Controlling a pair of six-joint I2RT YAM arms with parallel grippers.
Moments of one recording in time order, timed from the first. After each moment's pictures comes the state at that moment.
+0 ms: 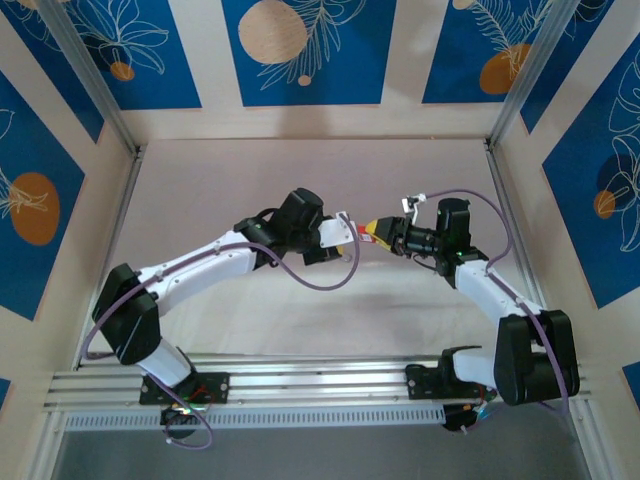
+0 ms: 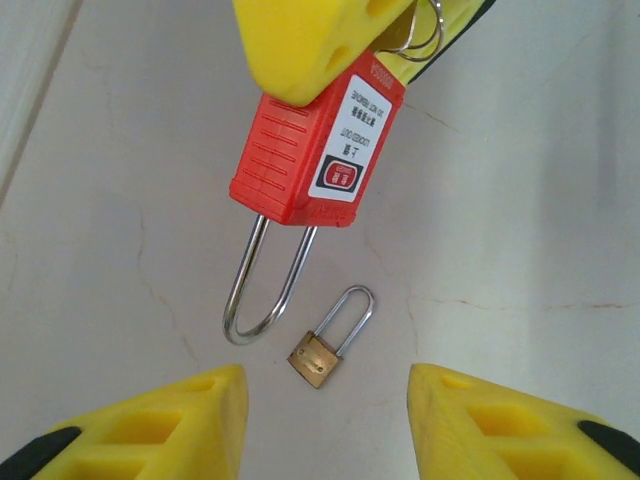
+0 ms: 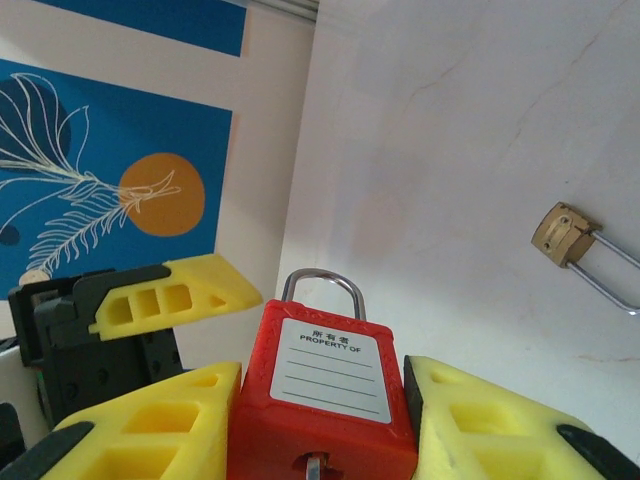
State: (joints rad) left arm -0.84 1.58 1.26 -0.42 0.13 0.61; right arm 0.12 1.23 0.62 0.13 -0.96 0.86
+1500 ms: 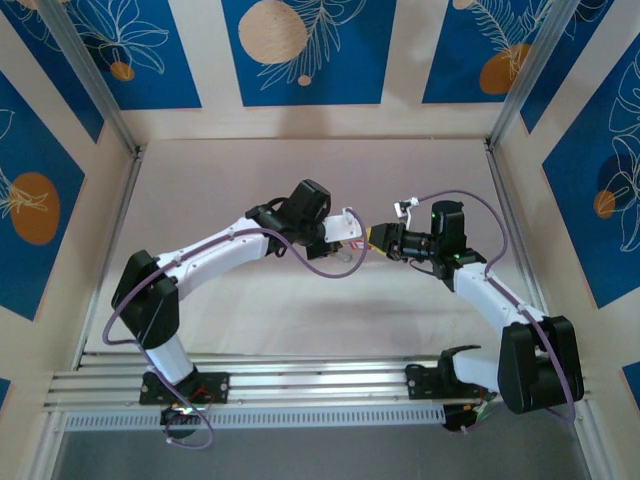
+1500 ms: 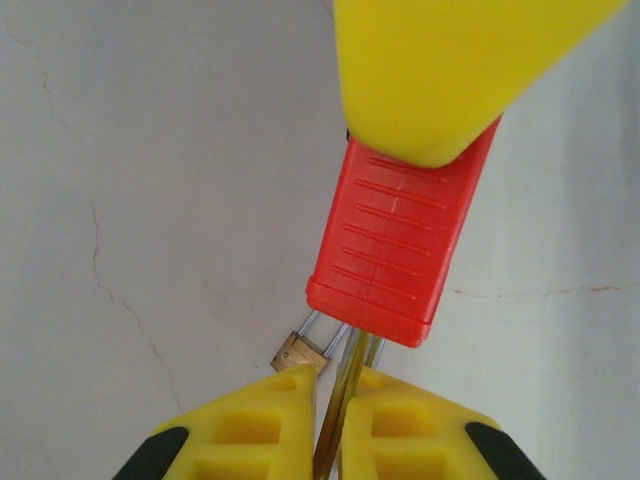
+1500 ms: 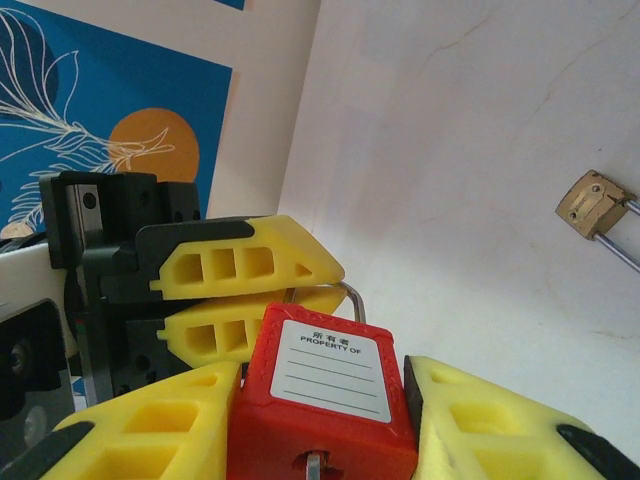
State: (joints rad) left arm -0.80 1.70 1.39 -0.52 0.19 0.66; right arm 0.17 1.19 0.62 0.07 -0.96 0.79
